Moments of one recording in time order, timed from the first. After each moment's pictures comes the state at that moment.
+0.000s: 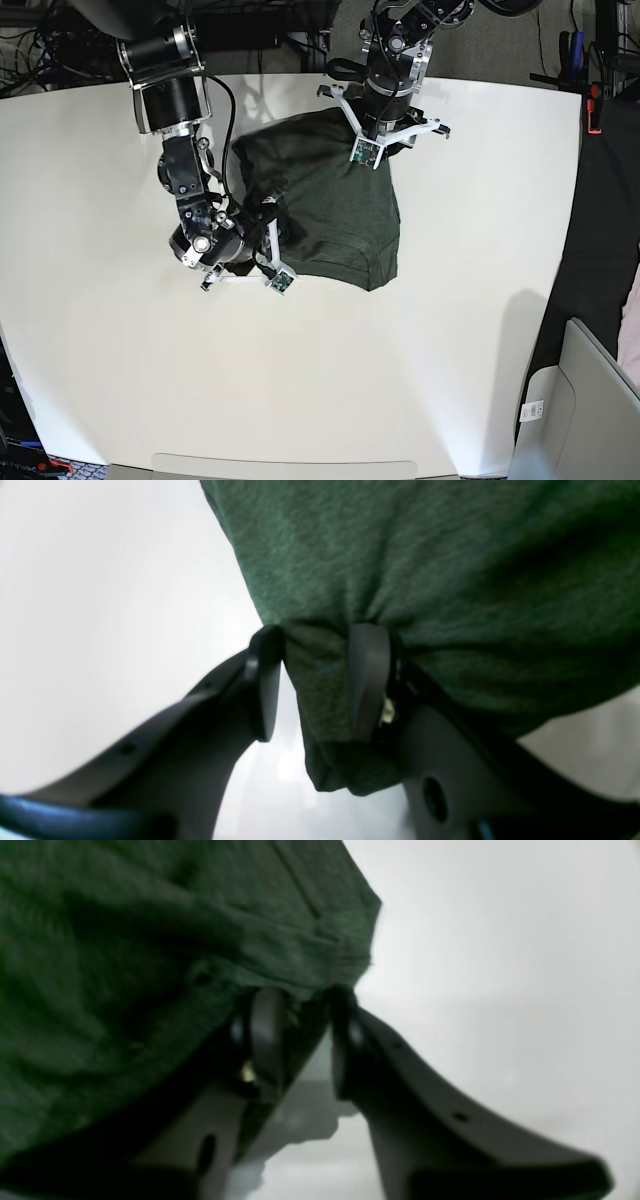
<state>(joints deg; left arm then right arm) 14.7 -16.6 39.7 106.7 9.2 27.5 48.0 18.4 2.7 -13.1 76.4 -4.3 38.9 -59.6</state>
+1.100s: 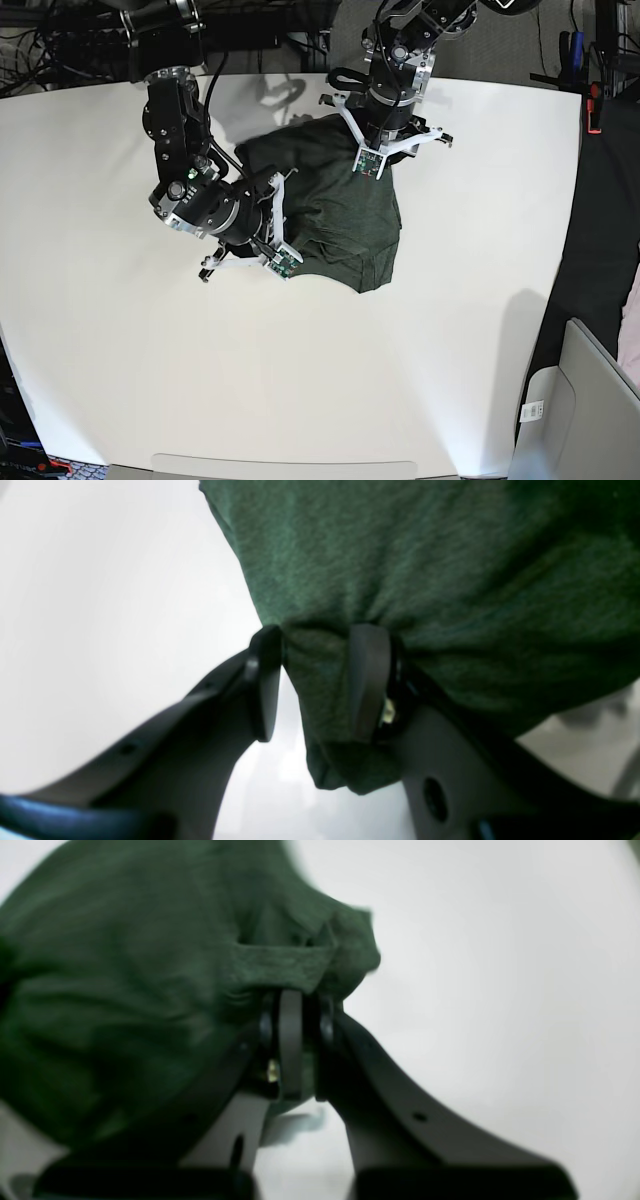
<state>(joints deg) 12.5 -16.8 39.4 108.3 8.5 27.5 50.0 6.7 3.0 -10.7 103.6 3.0 39.2 -63.0</state>
